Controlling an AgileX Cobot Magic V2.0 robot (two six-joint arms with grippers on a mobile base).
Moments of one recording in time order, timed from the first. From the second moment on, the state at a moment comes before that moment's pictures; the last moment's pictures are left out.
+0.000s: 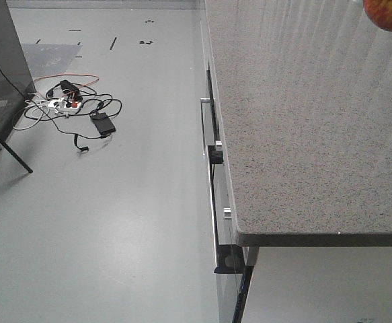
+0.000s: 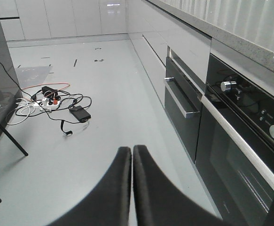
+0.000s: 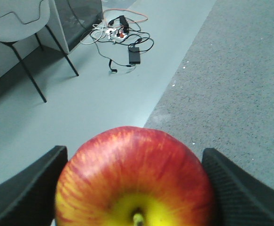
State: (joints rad) left arm -0.05 -0.01 0.02 -0.09 0.27 0.03; right arm -0.01 1.34 -1.88 0.44 1.23 -0.33
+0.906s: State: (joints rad) left arm -0.05 -0.01 0.02 -0.09 0.27 0.03; right arm -0.01 1.31 -1.88 0.44 1.29 -0.33
